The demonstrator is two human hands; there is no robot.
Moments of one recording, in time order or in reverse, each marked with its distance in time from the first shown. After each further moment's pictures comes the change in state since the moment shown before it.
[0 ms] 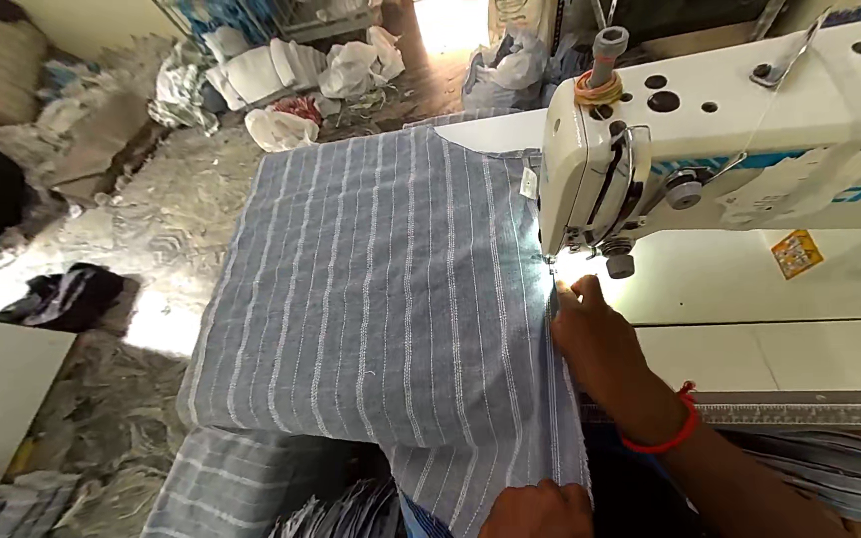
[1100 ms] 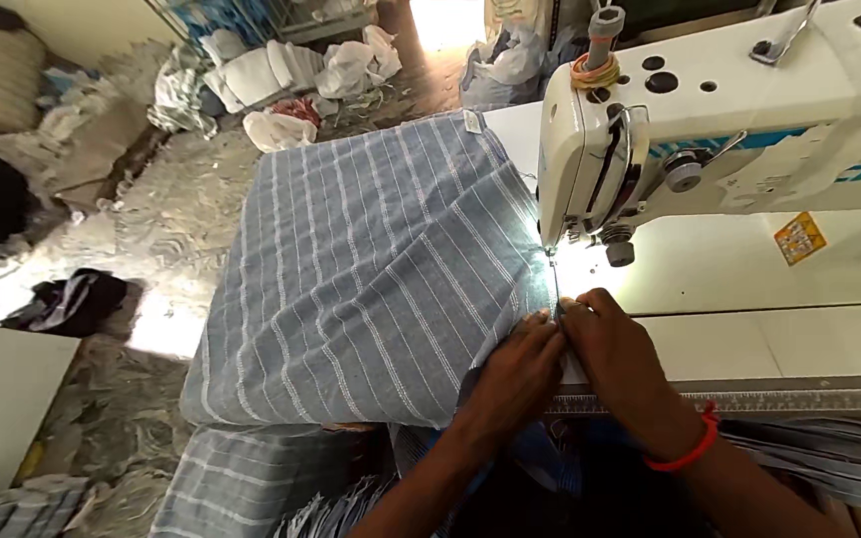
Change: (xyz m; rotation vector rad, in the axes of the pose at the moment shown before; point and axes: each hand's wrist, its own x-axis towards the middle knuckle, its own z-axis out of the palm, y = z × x) left_hand 0.118 -0.088 0.017 -0.067 0.792 0.331; right_hand -0.025 0.021 0.007 0.103 0.135 -0.134
